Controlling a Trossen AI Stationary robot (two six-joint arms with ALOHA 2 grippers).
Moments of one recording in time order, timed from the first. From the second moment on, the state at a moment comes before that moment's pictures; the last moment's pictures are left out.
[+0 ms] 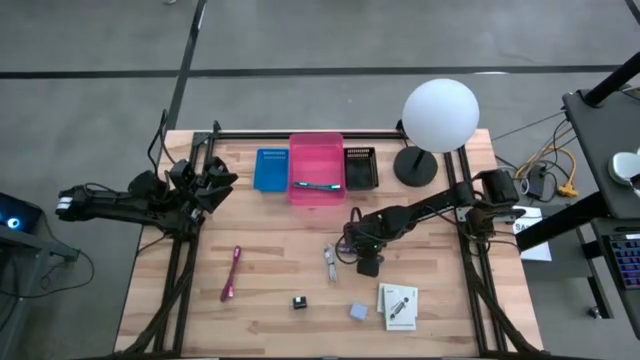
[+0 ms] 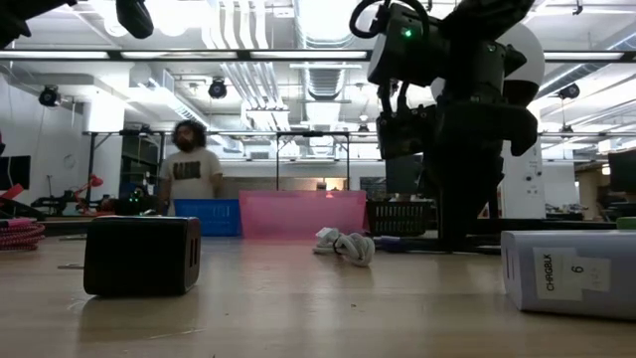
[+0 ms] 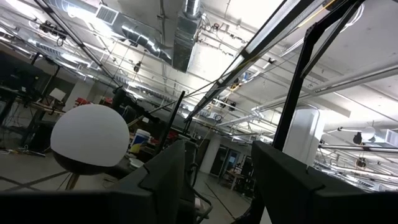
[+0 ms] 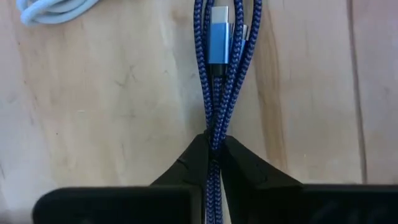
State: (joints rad) left arm -0.04 0.48 0.33 0.62 -0.08 -0.38; right arm 0.14 1.82 1.03 -0.50 -0.12 0.38
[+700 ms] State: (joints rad) left arm -0.04 0.48 0.33 0.62 -0.08 -0.38; right arm 0.09 1.82 1.39 -0.58 0.01 0.08
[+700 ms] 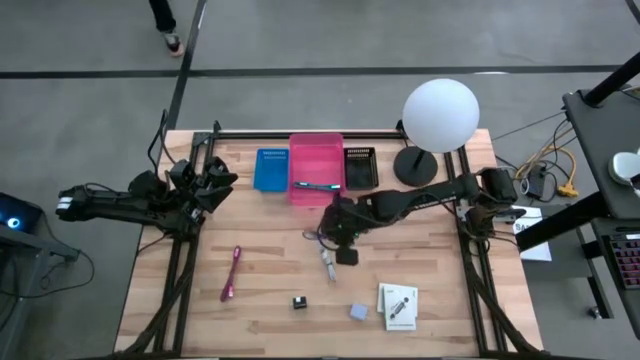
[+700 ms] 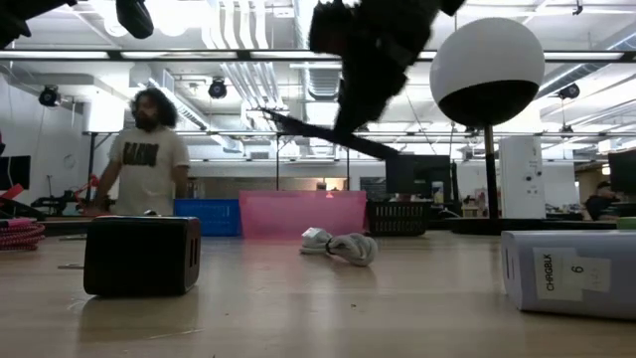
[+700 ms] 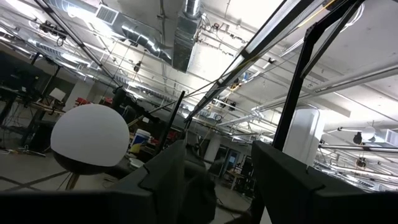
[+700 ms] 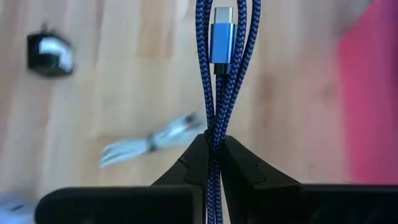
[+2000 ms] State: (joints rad) left arm -0.04 0.48 0.33 0.62 -0.09 -0.38; right arm -0.32 1.82 1.46 -0.19 0.16 0.02
